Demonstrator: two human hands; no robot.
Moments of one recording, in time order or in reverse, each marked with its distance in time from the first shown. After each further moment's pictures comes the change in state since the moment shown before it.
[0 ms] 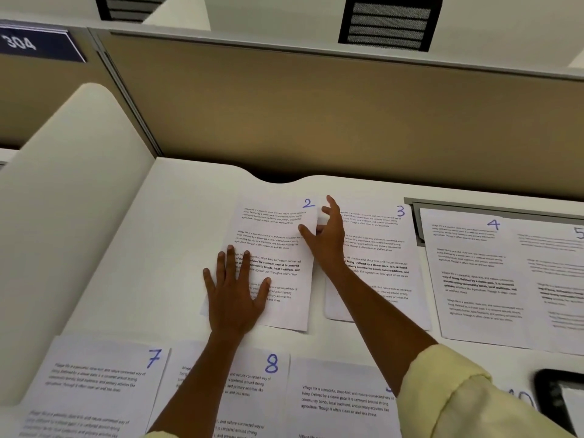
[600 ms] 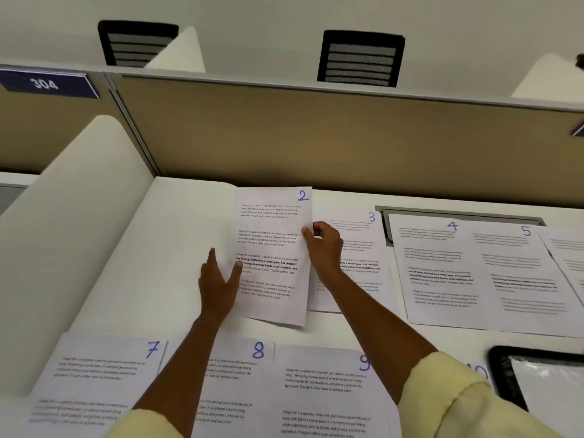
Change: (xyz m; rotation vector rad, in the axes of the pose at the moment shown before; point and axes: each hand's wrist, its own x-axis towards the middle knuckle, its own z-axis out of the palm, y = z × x) left_hand 0.008 0.010 -0.042 -0.722 -0.022 -0.338; right_hand -0.046 -0.052 -0.053 -0.030 0.098 0.086
